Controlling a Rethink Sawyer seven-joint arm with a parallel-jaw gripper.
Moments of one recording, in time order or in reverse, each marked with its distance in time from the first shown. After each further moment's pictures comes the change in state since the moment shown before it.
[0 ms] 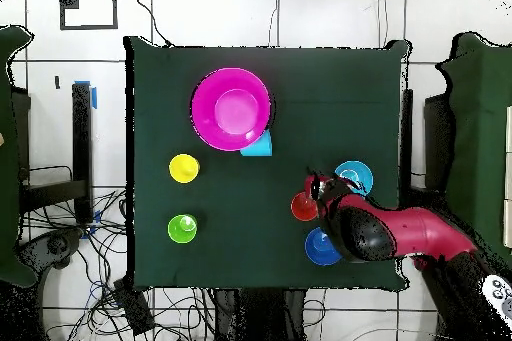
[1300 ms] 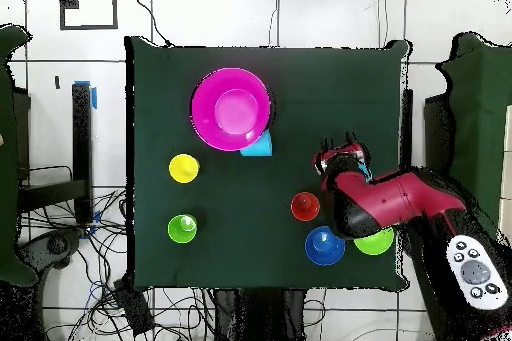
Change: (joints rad) arm 0.272 -0.006 -0.177 -0.218 -0.406 -0.209 -0.009
